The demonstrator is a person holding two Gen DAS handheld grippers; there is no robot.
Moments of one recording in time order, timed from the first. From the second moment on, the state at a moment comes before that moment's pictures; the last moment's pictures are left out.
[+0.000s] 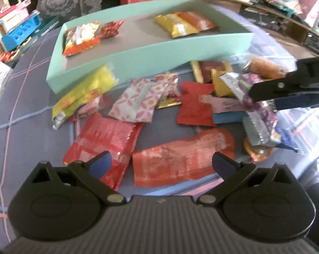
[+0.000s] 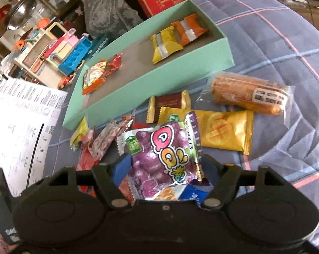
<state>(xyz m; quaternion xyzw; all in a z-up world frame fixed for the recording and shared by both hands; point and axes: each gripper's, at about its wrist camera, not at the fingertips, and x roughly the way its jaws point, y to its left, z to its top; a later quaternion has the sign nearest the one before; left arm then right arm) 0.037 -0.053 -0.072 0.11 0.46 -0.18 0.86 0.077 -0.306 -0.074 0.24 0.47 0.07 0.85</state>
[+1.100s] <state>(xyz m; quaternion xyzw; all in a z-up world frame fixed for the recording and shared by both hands) 0.019 -0.037 -0.077 0.13 0.49 -0.20 0.84 0.045 -0.301 -0.088 0.28 0.48 0.11 0.83</state>
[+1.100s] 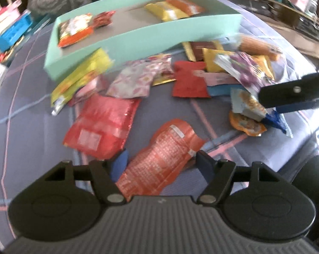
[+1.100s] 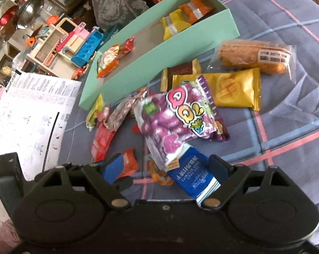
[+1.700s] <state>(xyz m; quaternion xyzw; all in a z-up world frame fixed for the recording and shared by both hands) 0.017 -0.033 -0.076 0.10 0.48 -0.21 0.85 0.069 -0.308 -0.090 0.30 0.48 0.06 0.82</state>
